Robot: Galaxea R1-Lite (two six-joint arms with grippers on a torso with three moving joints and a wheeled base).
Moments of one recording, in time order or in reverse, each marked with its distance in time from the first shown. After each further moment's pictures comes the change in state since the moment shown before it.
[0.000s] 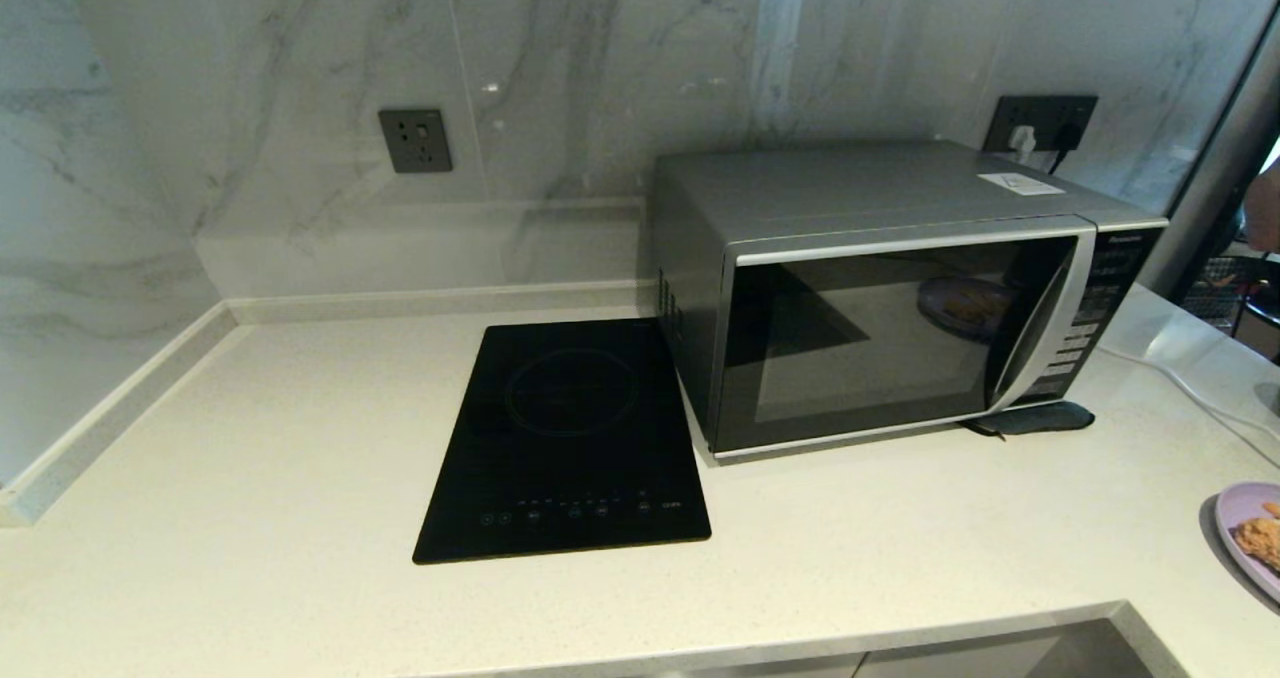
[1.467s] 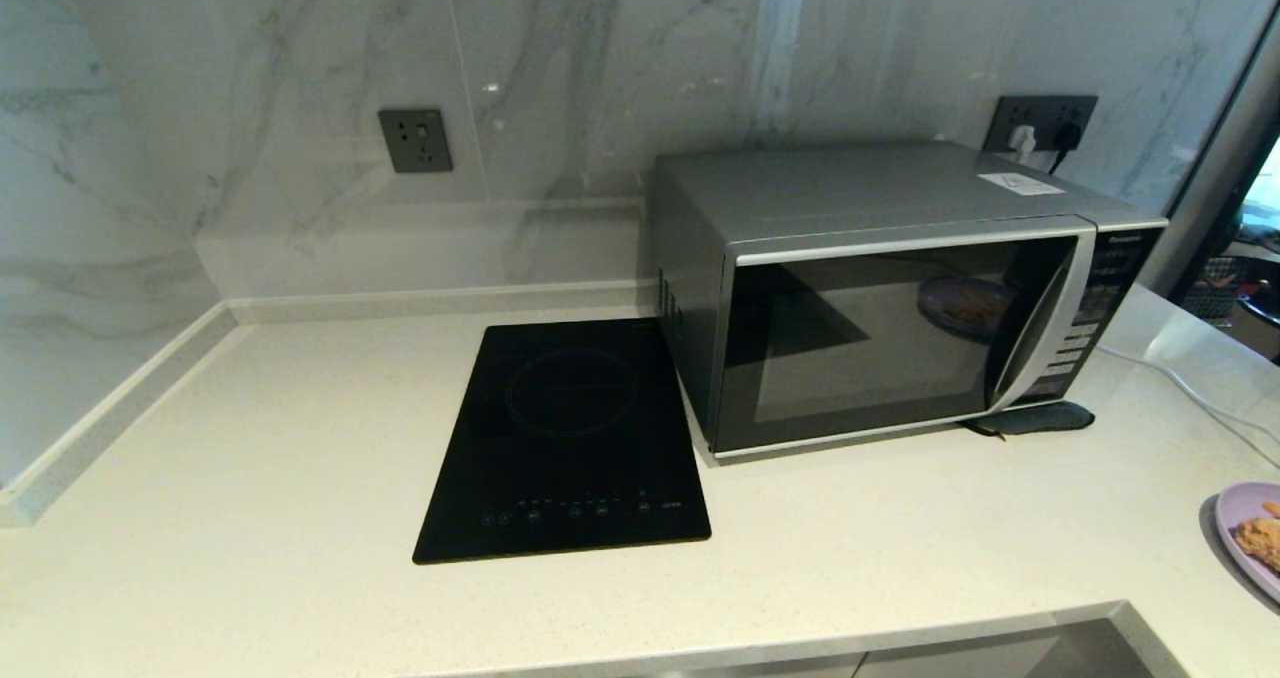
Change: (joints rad) left arm 0.000 0.000 0.000 0.000 0.000 0.000; right arm 0.000 0.000 0.000 0.000 -0.002 0.004
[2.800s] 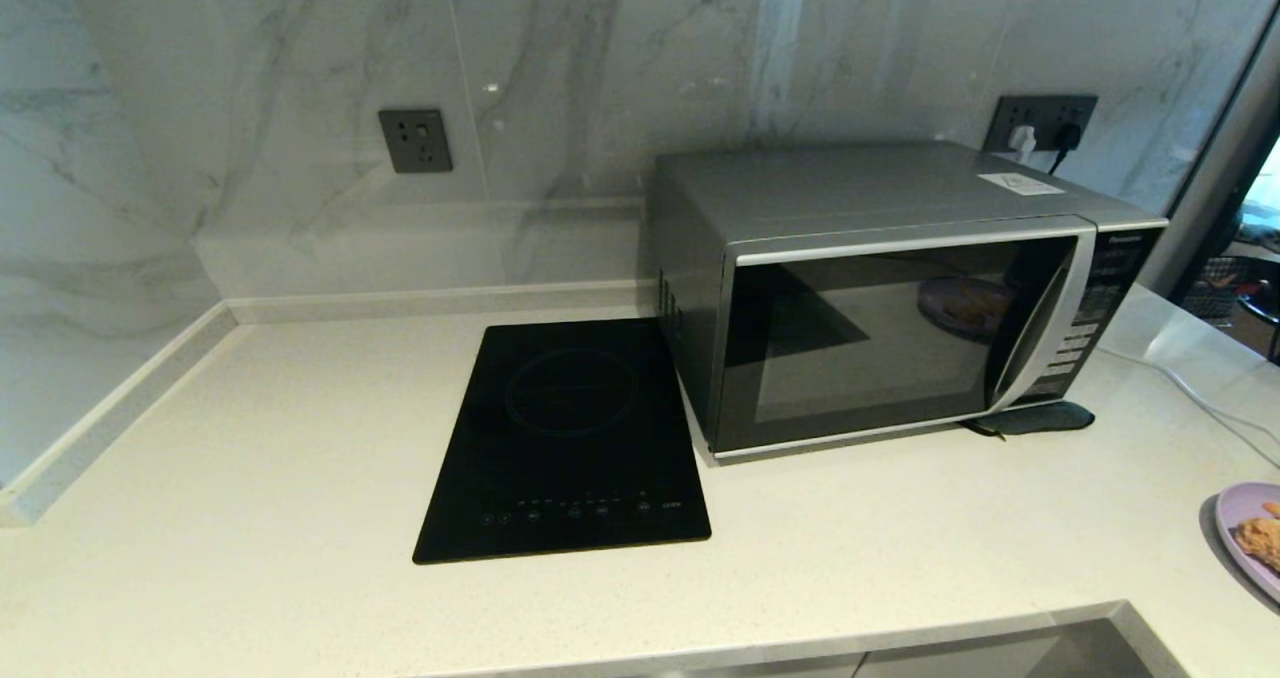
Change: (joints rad) left arm 0.000 0.000 0.000 0.000 0.000 0.000; right arm 0.000 0.000 0.000 0.000 0.000 0.001
